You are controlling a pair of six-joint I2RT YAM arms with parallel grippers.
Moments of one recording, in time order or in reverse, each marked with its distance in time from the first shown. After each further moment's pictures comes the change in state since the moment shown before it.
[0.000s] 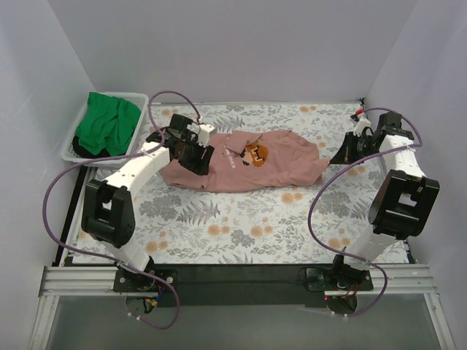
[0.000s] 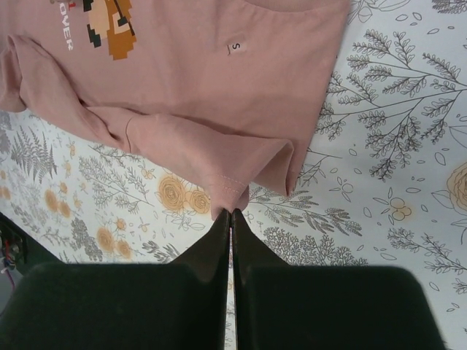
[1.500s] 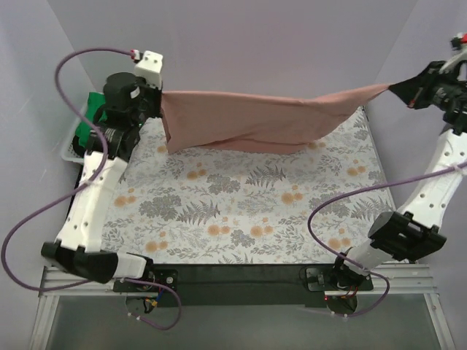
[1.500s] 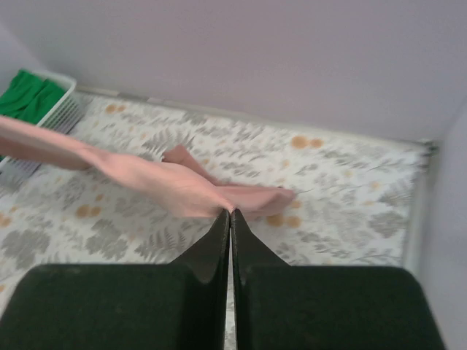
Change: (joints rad) left arm 0.047 -0.246 0.355 0.100 -0.386 -0.049; right arm -0.200 -0.137 0.635 -0.011 -0.286 0.164
